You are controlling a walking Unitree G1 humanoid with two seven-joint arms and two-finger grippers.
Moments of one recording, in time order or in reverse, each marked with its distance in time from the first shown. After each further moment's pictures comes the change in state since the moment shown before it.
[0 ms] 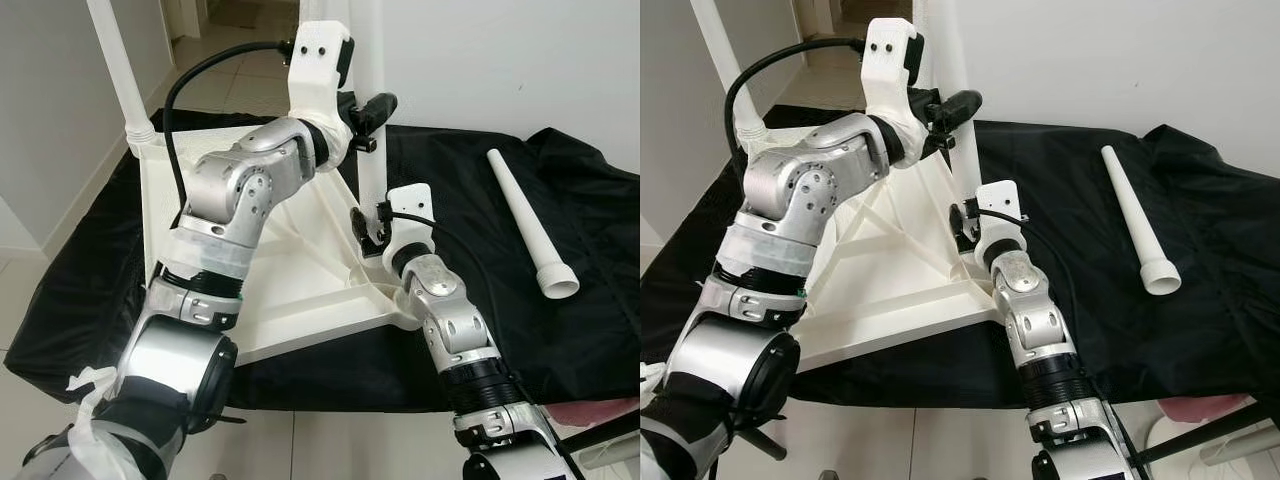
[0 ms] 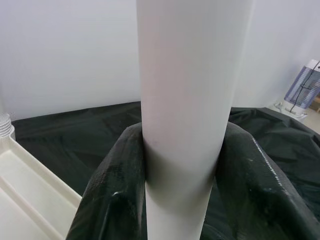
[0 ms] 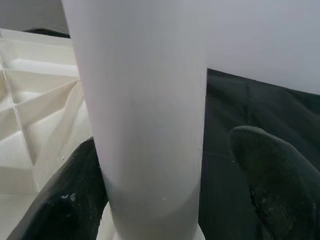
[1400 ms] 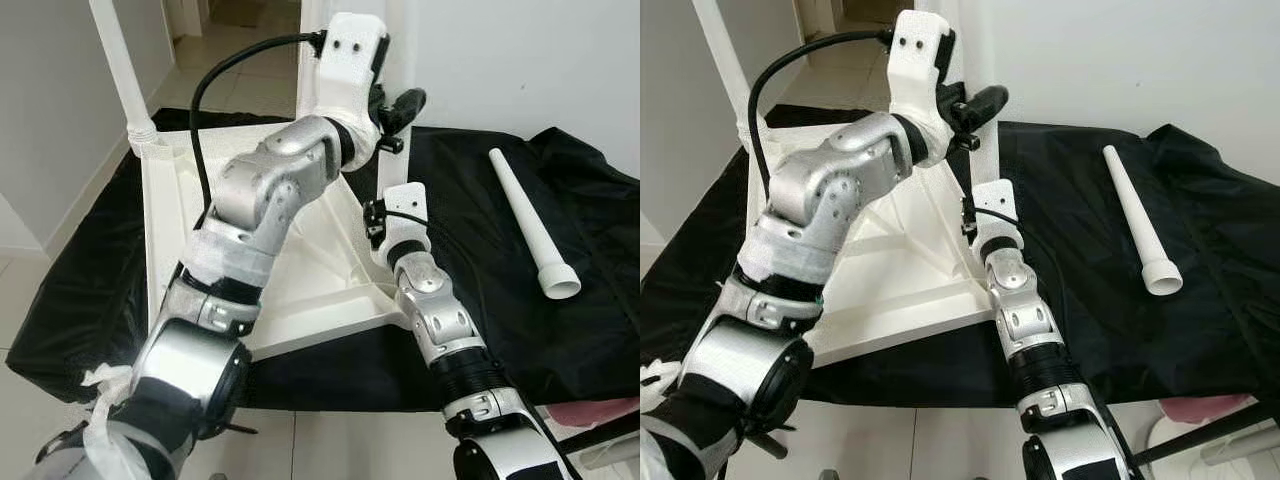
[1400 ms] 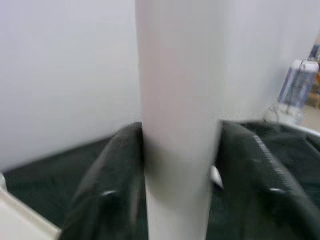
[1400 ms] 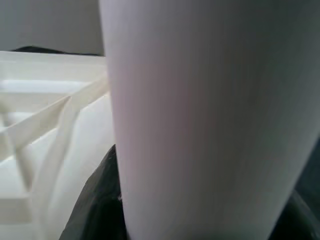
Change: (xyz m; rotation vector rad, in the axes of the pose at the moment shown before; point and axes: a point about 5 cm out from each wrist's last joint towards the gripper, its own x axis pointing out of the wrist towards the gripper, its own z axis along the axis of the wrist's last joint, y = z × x) left arm 0.004 -0.028 0.011 0.150 -0.135 -0.051; right arm 0.008 0.007 -0.003 0.112 -0.015 -0.037
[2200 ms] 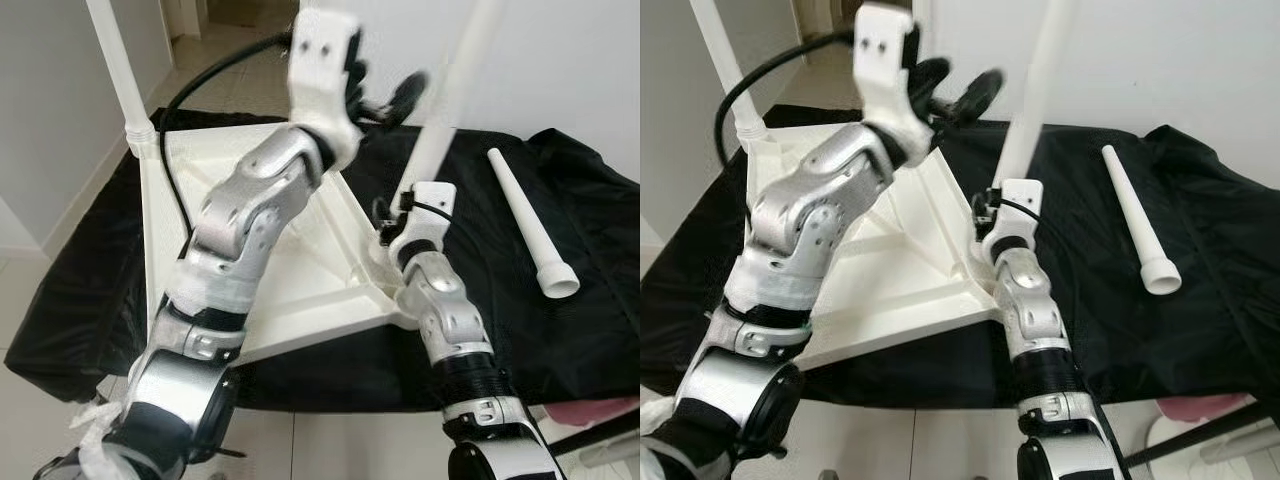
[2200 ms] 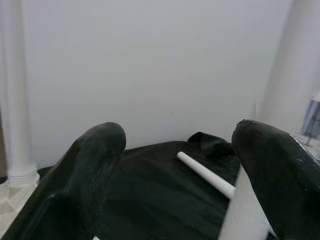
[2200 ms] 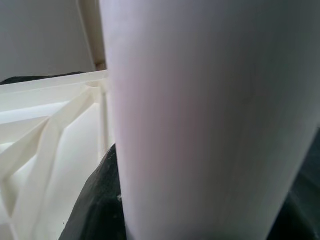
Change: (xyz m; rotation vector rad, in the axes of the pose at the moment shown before) left arm -0.026 0.020 -0.007 -0.038 -0.089 0.078; right arm -0.009 -0.028 0.000 0.156 -0.021 -0.086
